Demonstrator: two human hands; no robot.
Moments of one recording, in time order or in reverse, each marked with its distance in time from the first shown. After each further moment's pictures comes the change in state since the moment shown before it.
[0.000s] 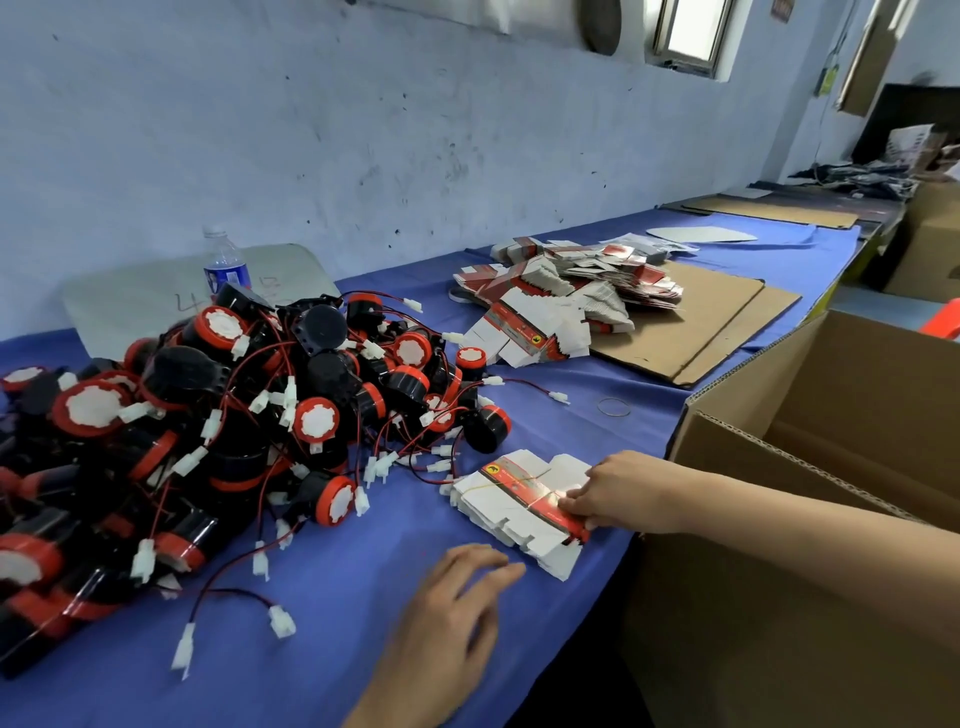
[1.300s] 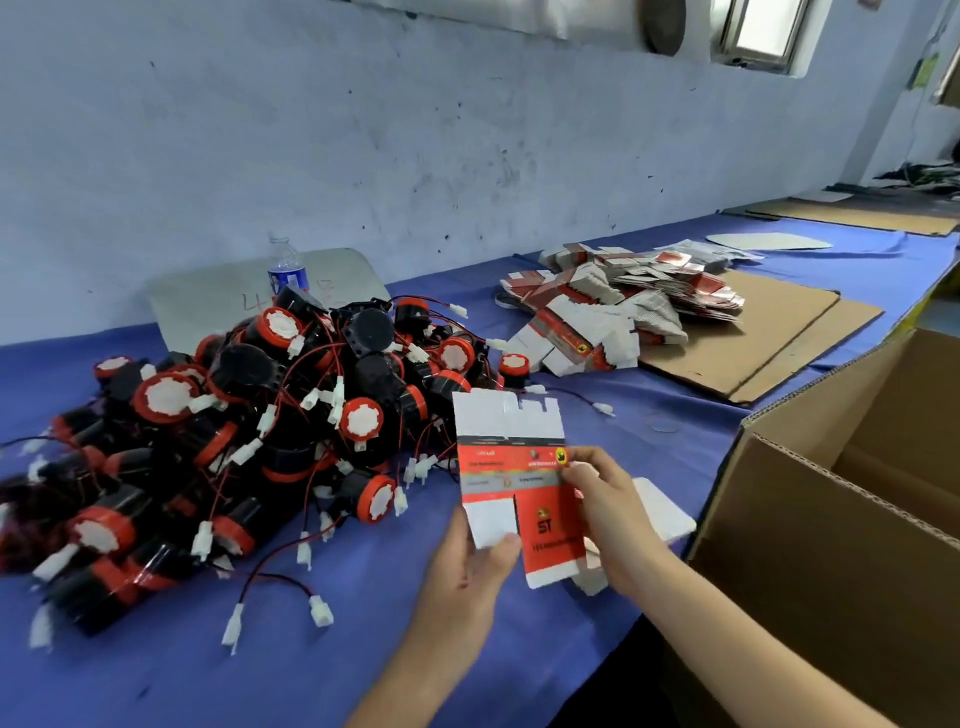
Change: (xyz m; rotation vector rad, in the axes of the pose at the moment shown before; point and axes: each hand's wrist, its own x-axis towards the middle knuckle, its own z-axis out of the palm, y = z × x) left_hand 0.042 0.037 -0.034 -0.828 0.190 -0.625; right_hand 0.041 -0.074 -0.029 2.107 0.802 0.727
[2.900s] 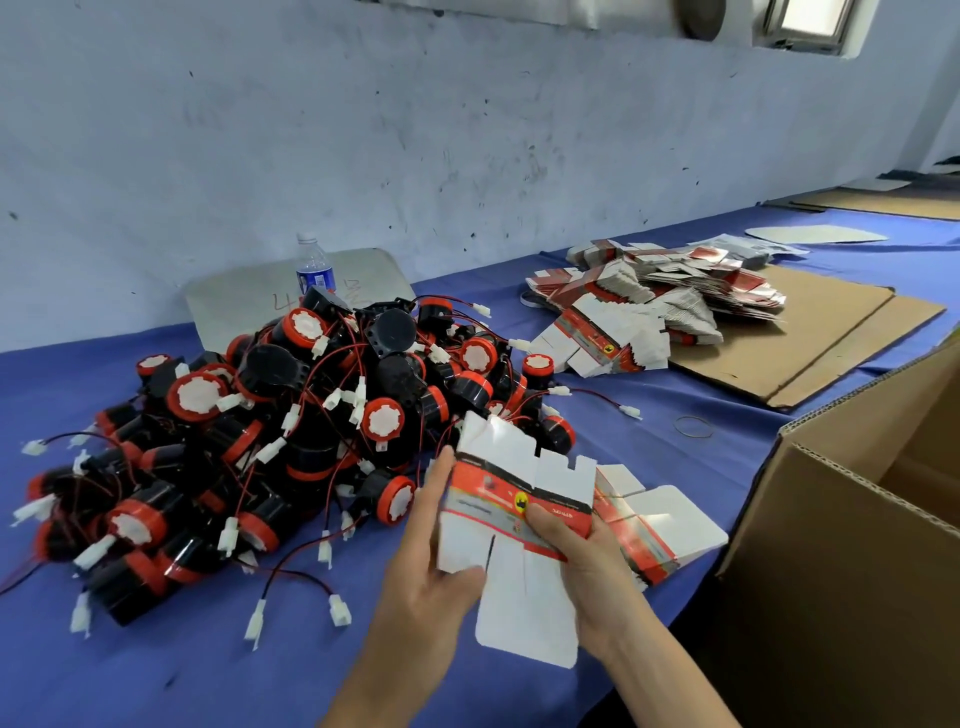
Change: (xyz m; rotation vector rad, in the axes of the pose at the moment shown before) left_hand -0.008 0.016 -0.036 0.030 0.010 0.072; right_hand 0.010 -0.070 0.015 0.748 -0.344 0.000
